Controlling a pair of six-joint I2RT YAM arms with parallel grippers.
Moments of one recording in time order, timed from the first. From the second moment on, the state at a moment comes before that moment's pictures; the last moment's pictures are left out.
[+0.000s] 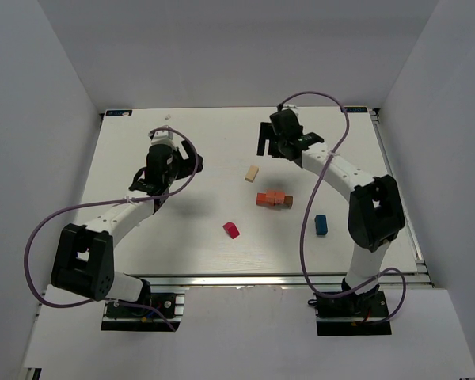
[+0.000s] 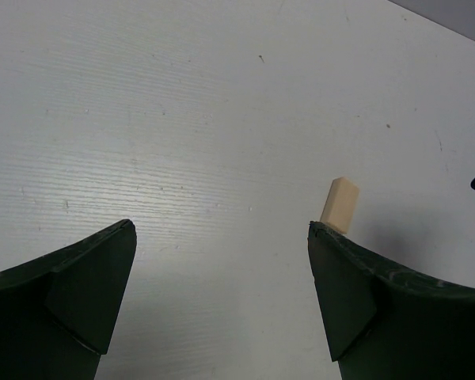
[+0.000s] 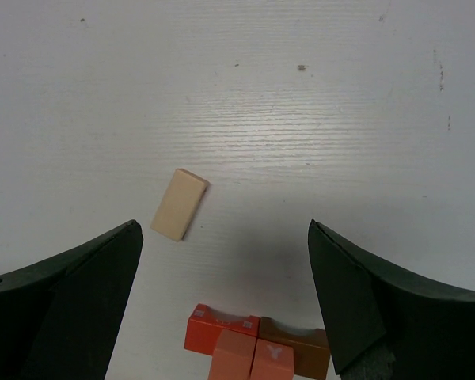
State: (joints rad) left arm -0.31 1.40 0.83 0.17 -0.09 -0.49; right arm 0.52 1.83 1.51 -0.40 0.23 0.40
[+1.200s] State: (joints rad) left arm -0.26 1.43 0.78 0.15 -0.10 -0.49; right arm 0.67 2.25 1.73 -0.45 0.35 0.52
